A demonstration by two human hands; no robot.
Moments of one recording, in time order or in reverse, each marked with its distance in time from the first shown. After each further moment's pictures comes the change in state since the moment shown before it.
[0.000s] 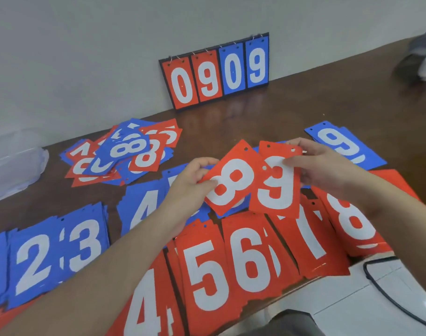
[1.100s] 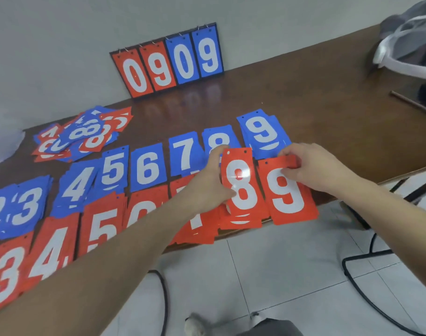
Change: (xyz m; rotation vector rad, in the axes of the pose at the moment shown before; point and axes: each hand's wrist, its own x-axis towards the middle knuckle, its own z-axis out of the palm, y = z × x) left_hand -0.003 0.034 0.242 0.445 -0.079 -0.052; right_hand -0.031 0.083 -0.212 -0.961 0.062 -0.202
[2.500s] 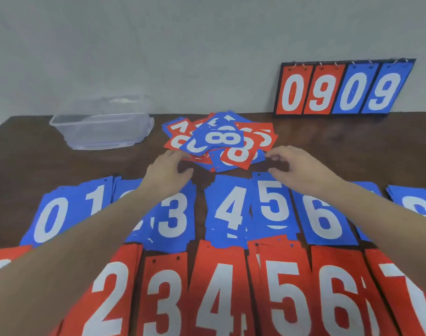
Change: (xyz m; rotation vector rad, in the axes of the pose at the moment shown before) left_hand -0.035 -0.300 -0.373 0.352 0.502 -0.172; right_hand 0.182 -0.372 0.156 -0.056 -0.088 -0.401
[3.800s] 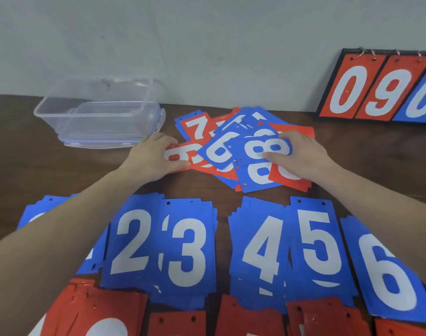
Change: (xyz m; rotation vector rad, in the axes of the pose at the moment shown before) left_hand 0.101 -0.088 -0.021 0.194 -0.068 -0.077; right_hand 0.150 0.005 0.054 -0.053 -0.023 0.233
